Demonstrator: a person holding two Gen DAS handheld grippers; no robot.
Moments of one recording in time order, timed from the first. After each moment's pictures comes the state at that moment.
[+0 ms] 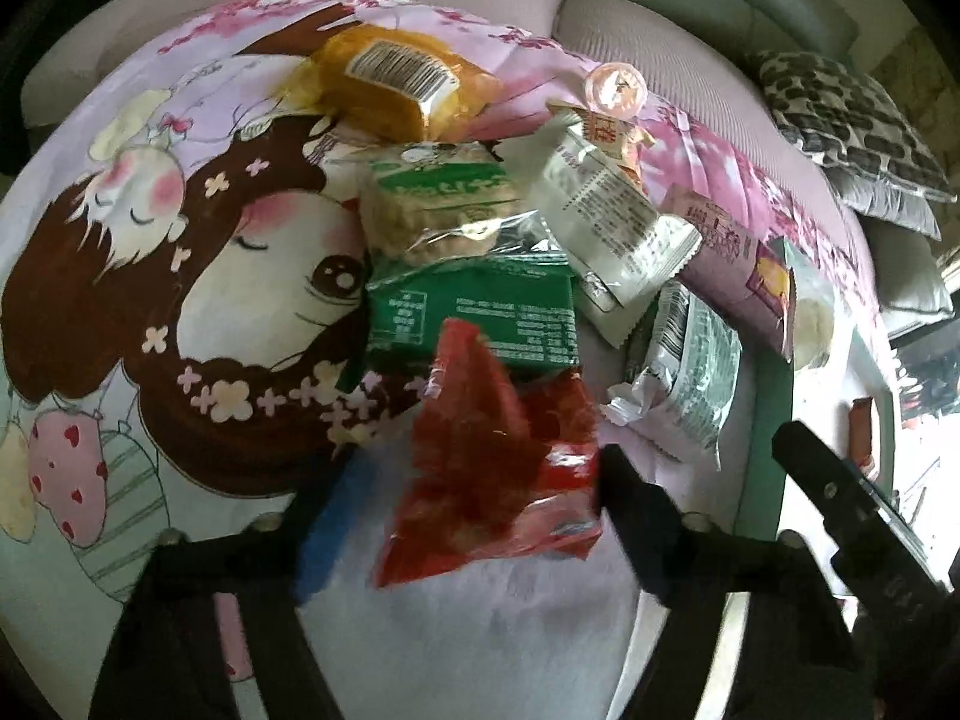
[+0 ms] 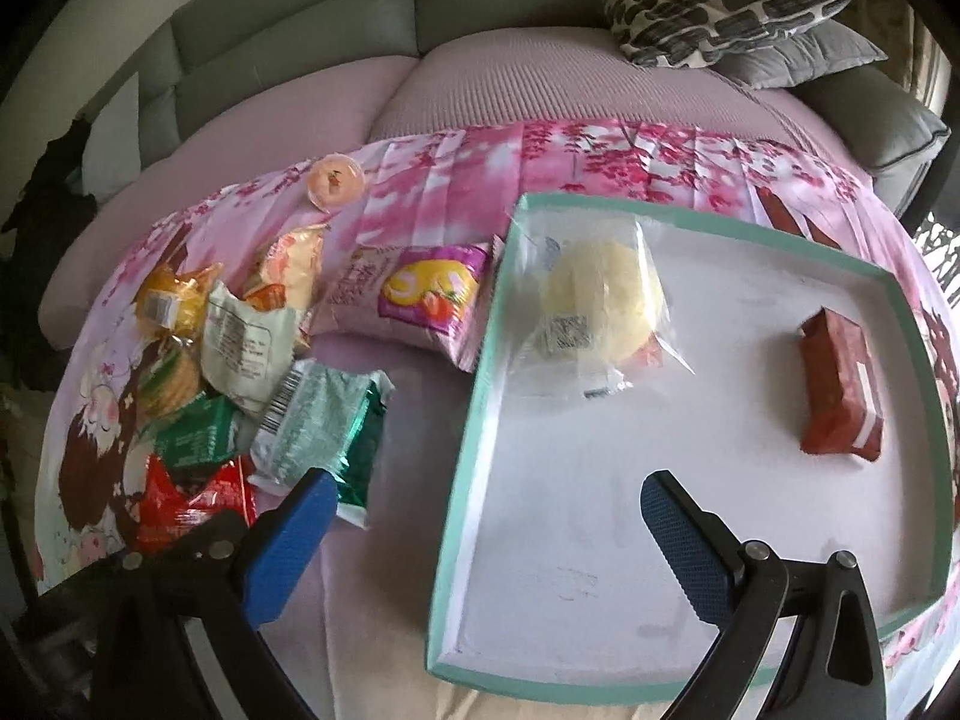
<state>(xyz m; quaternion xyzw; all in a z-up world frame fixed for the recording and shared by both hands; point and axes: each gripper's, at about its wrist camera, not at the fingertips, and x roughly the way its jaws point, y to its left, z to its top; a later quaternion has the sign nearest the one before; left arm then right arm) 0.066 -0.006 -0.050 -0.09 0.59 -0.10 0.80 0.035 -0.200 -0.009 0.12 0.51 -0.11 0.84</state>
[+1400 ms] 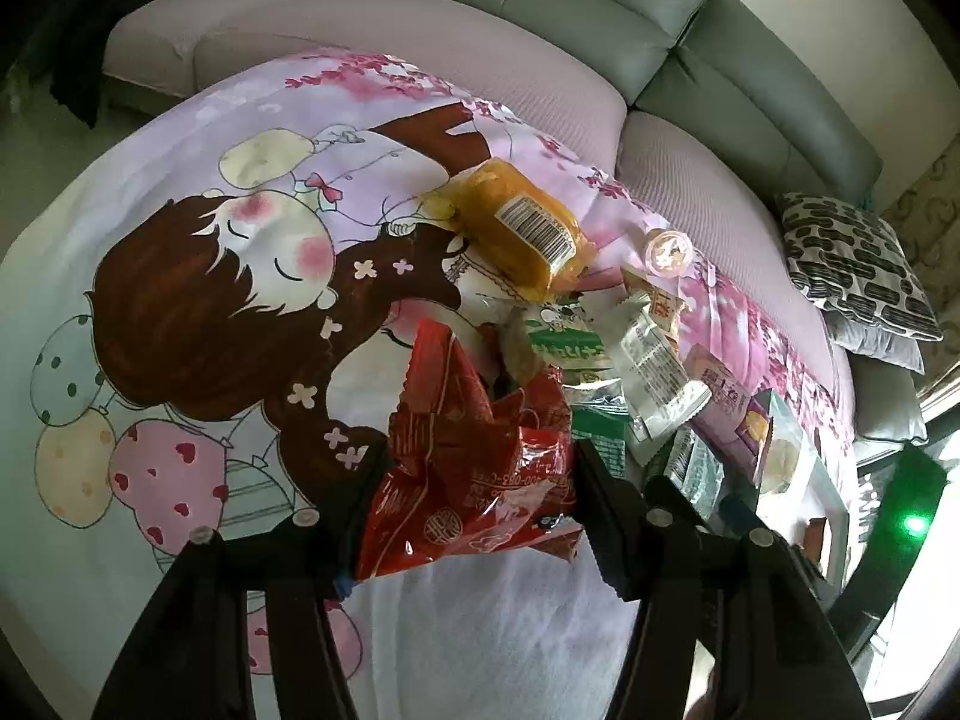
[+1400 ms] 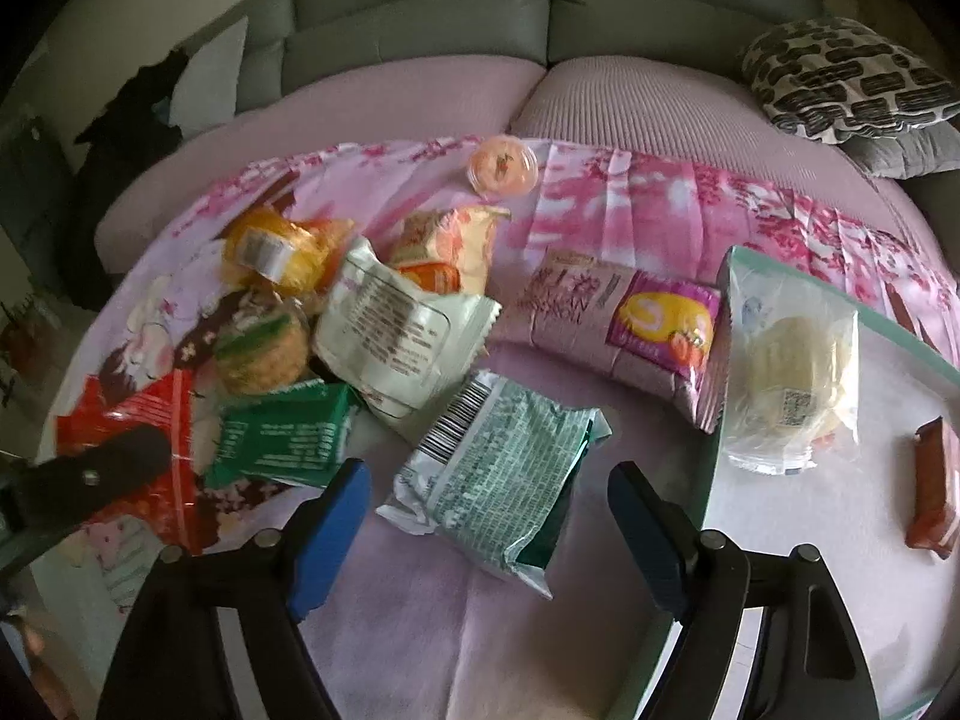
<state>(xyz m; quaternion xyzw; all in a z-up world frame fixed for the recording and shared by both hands) 0.055 0.066 -0.012 -0.19 0.51 -0.04 0.84 0.067 -0.129 -0.035 0.05 0.50 -0.02 0.86</state>
